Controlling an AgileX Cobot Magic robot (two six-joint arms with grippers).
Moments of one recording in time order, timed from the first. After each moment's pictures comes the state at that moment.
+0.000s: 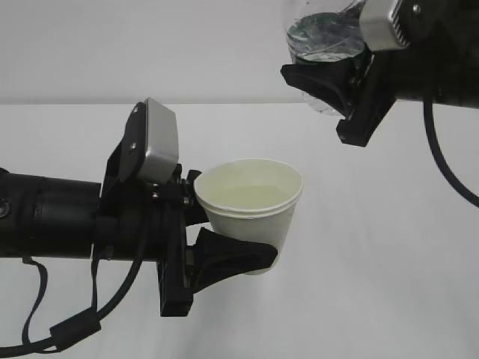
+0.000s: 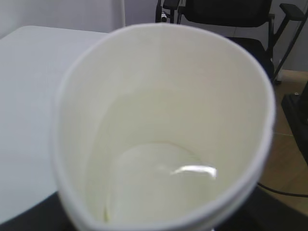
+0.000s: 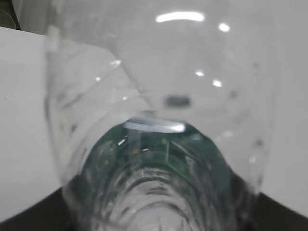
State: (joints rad) left arm -0.60 1.63 -0.67 1.13 -0.86 -0.70; right arm 0.32 1.34 -0.84 -1.19 -0.50 0.46
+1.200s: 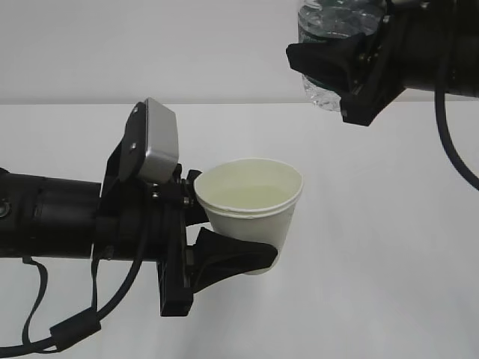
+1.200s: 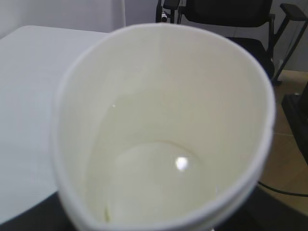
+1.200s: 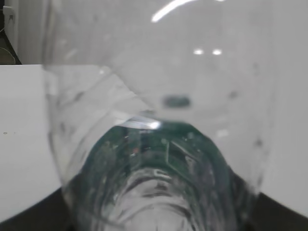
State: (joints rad) left arm -0.60 1.63 -0.67 1.13 -0.86 -0.70; right arm 0.32 1.30 -0.84 -1.19 -0.47 0.68
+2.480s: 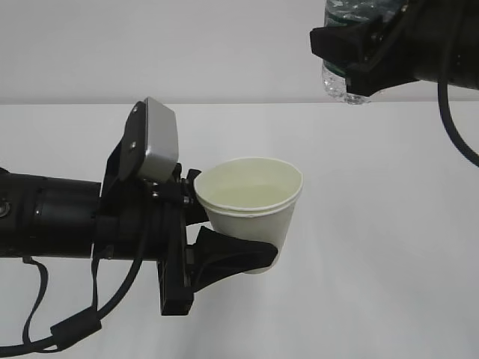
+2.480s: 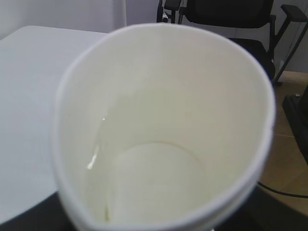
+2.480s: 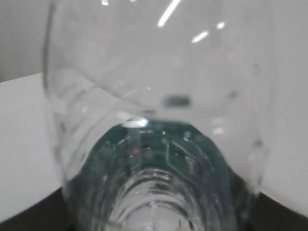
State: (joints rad) left arm -0.60 1.63 -0.67 1.12 -0.86 -0.70; right arm 0.32 1.30 -0.84 -0.99 -0.33 0.71
